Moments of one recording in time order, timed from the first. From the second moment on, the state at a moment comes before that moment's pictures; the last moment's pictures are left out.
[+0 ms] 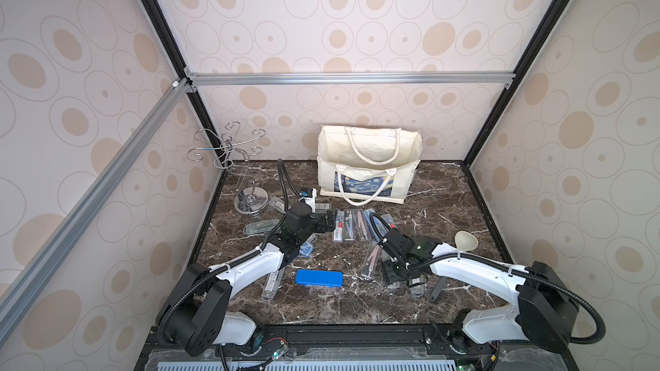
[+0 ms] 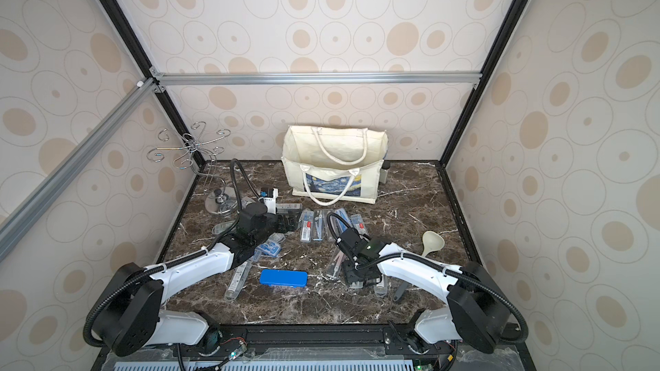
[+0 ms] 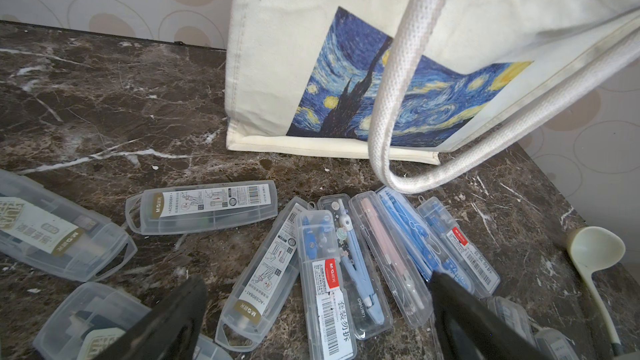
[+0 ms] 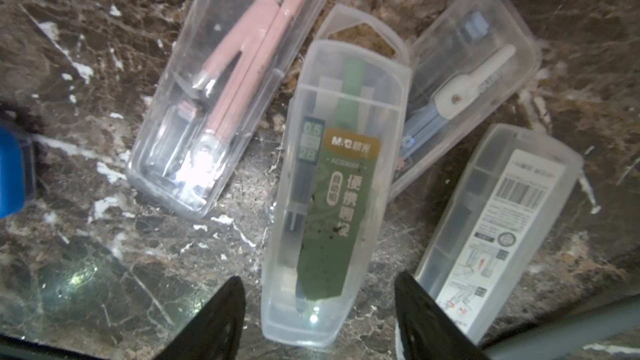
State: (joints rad) left arm -0.53 1.37 0.69 0.26 -0.08 -0.40; right arm 0.80 1.39 0.80 -0.80 0.09 0.59
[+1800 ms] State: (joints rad) left arm -0.52 1.18 0.54 0.28 -0.20 -0.40; right arm 0.71 1.67 1.81 -0.74 -0.10 0.08
